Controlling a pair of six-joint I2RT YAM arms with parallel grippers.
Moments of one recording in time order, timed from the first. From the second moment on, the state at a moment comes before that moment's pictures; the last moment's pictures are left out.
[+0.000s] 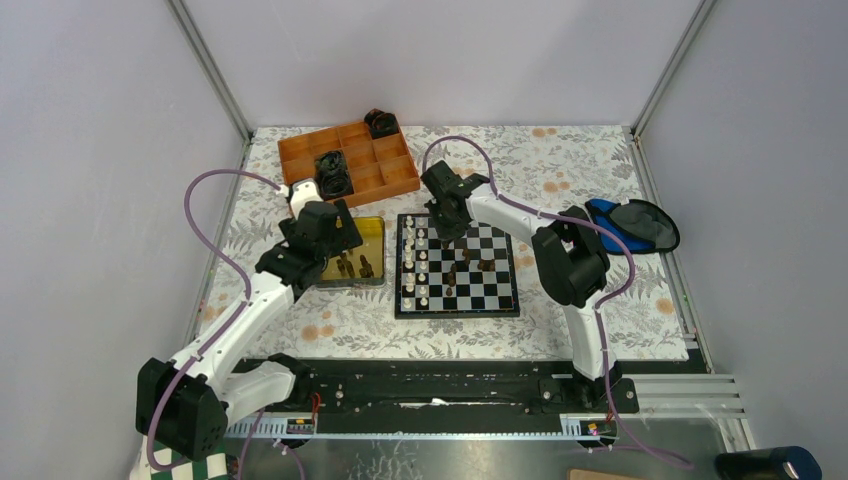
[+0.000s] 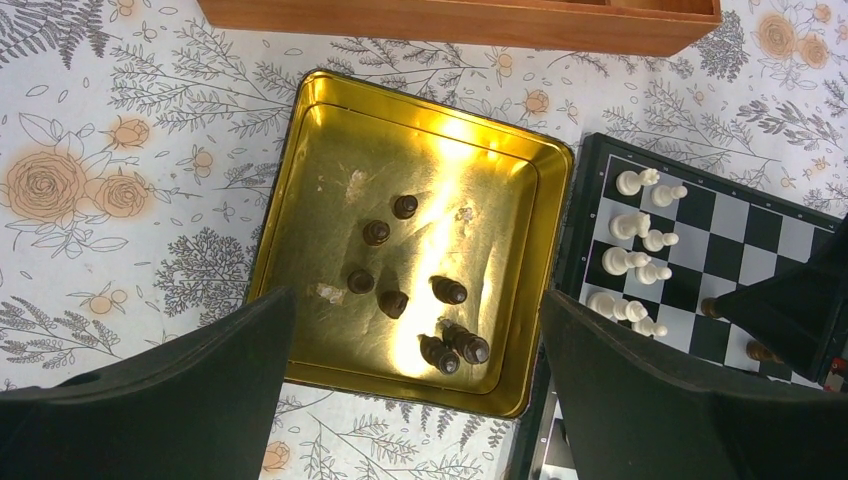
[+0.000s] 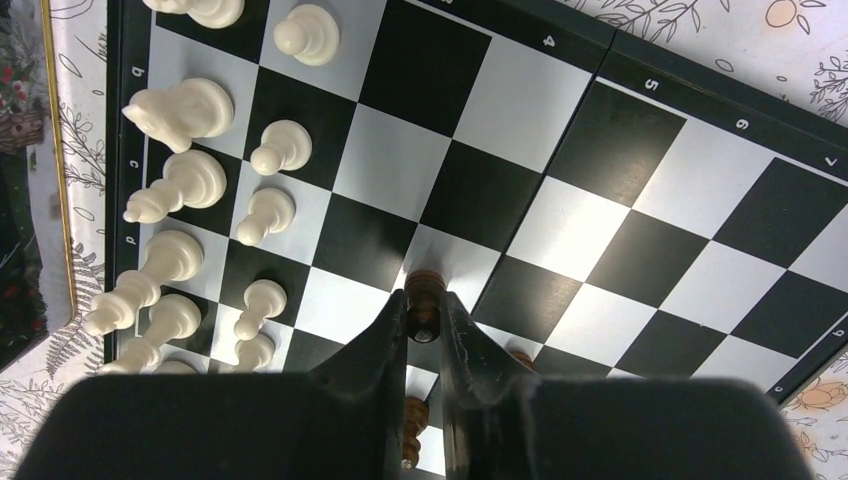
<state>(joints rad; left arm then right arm) -0.39 1.06 0.79 -0.41 -0.41 -0.59 0.68 2.11 1.67 -0.73 0.06 0.29</state>
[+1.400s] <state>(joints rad) -0.37 1.05 0.78 -0.41 -0.39 -0.57 0.48 2.05 1.65 -0.74 0.17 0.29</state>
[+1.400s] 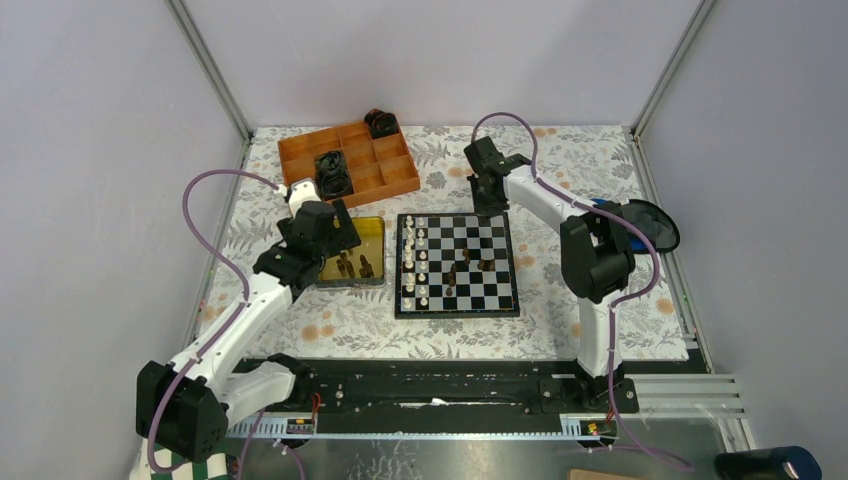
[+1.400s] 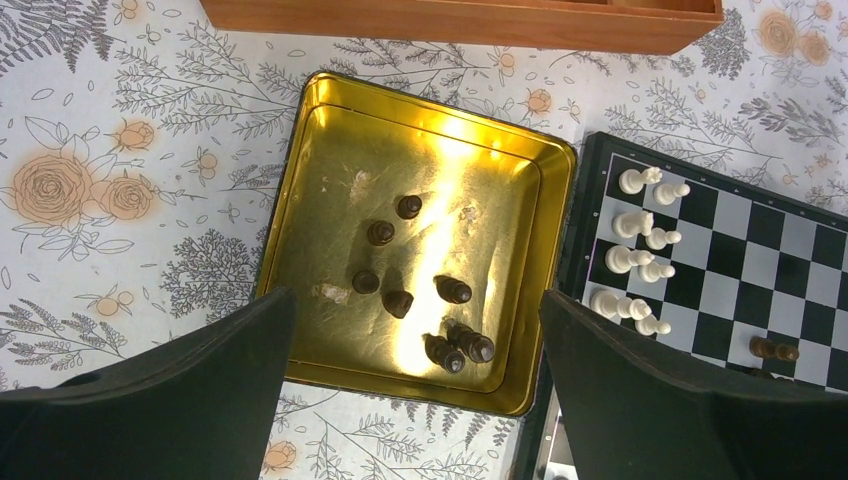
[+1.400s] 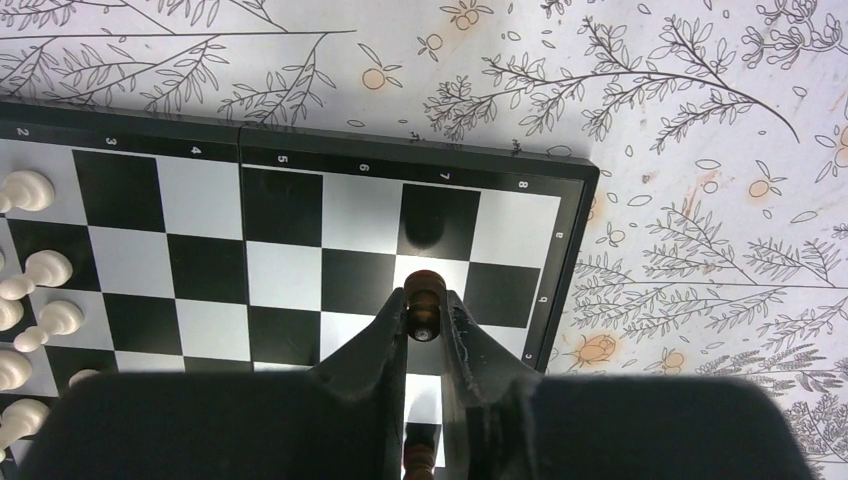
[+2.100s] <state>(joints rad) -0.37 1.08 0.79 -0.42 -0.39 -0.54 0.45 2.15 1.72 -0.73 0.14 0.29</state>
